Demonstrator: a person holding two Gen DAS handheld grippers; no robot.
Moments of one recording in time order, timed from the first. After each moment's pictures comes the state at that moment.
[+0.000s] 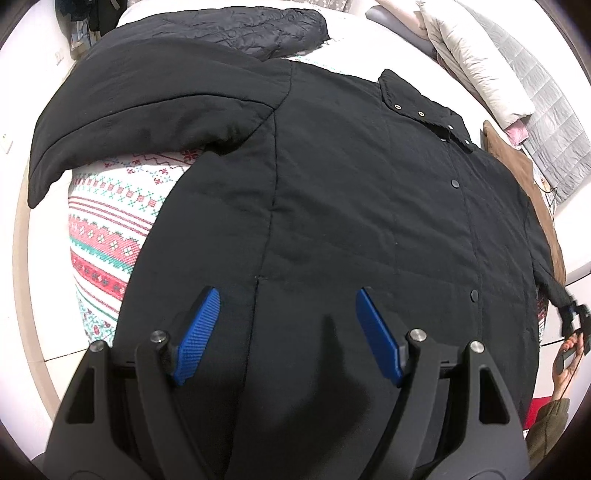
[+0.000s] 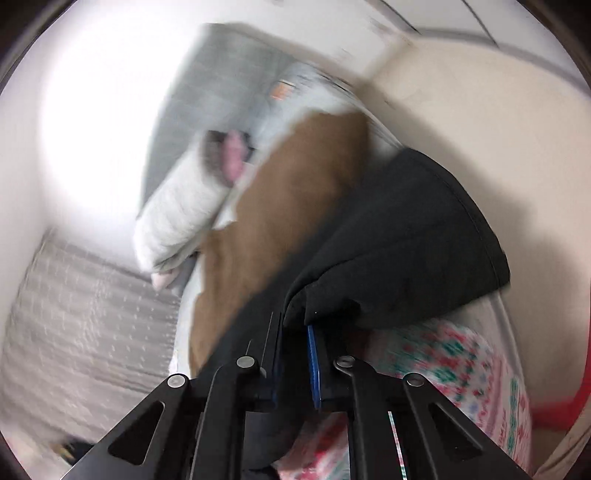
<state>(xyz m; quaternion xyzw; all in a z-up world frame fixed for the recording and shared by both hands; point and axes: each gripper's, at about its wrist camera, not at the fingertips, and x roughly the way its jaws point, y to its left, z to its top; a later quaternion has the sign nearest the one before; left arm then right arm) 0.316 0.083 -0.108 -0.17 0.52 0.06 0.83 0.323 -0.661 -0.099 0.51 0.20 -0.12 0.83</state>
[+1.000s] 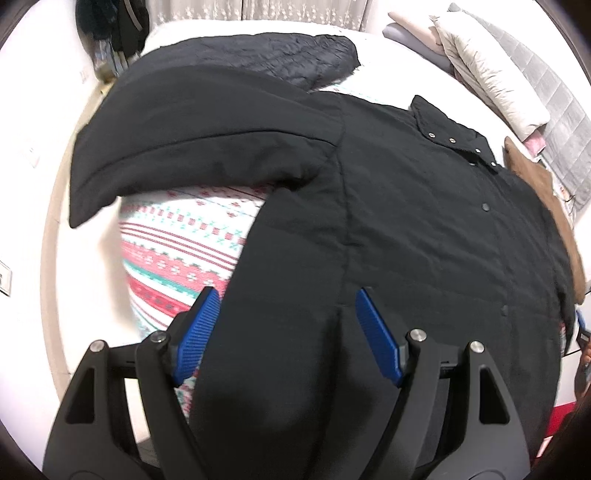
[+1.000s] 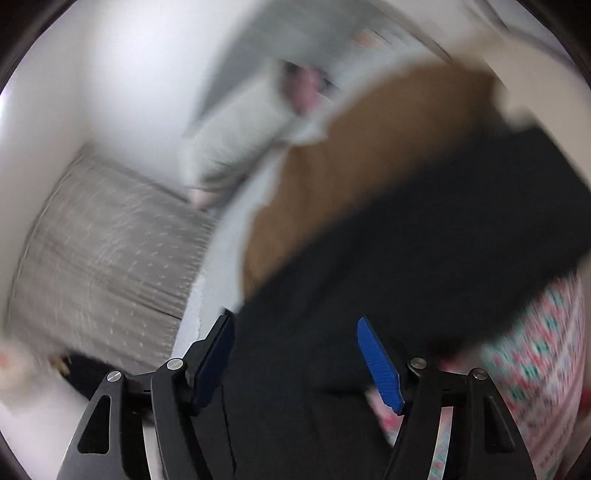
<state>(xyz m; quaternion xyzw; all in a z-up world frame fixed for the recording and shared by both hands) 0.306 0.120 -0.098 -0.13 0.49 0.11 0.85 0.353 -0.566 -0.093 0.49 0.31 -0.02 0.82</state>
